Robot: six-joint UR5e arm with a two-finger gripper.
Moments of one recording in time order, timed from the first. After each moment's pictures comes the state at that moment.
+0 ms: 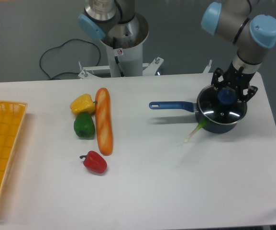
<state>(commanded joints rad) 3.00 -1.87 -1.71 -1.17 1.47 1.55</state>
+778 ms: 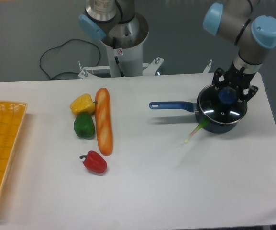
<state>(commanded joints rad) 3.01 -1.87 -1.72 -1.17 1.47 1.56</state>
